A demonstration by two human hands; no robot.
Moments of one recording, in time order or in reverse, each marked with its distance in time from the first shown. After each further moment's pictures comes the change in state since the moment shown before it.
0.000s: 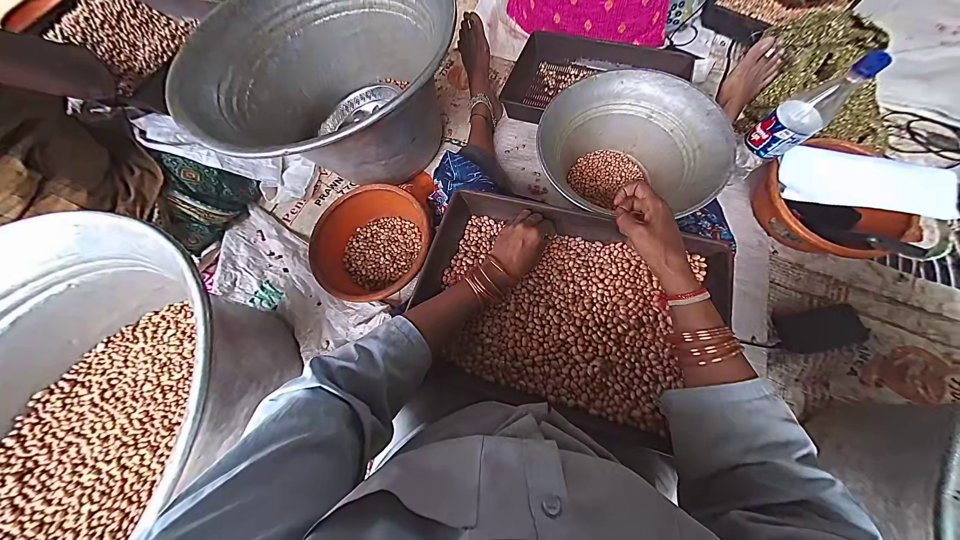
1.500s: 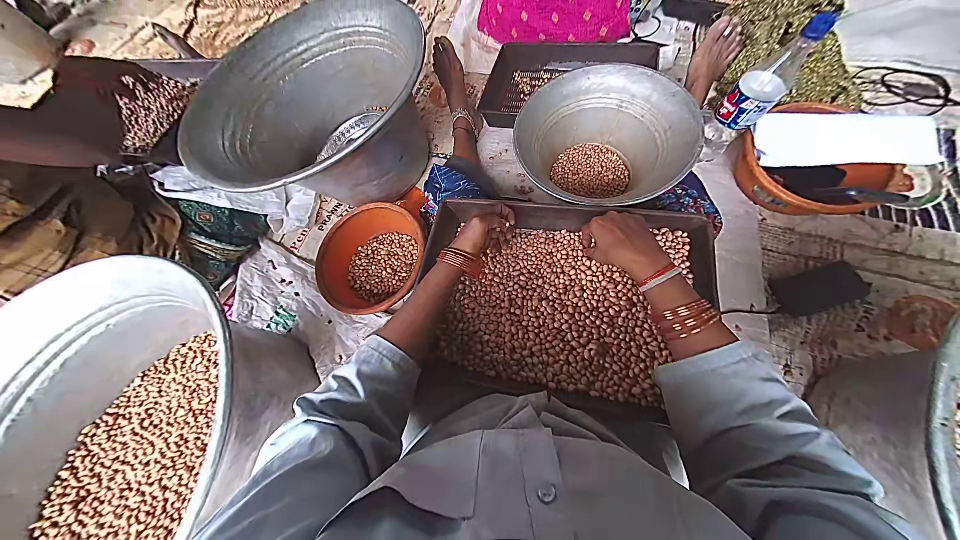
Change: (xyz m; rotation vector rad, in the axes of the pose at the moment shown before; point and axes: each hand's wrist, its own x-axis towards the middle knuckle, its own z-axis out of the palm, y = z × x) left_hand -0.009 -0.025 -0.044 -1.063 -0.187 -0.494; right_hand -0.017 -0.015 0.008 -0.874 -0.490 0.095
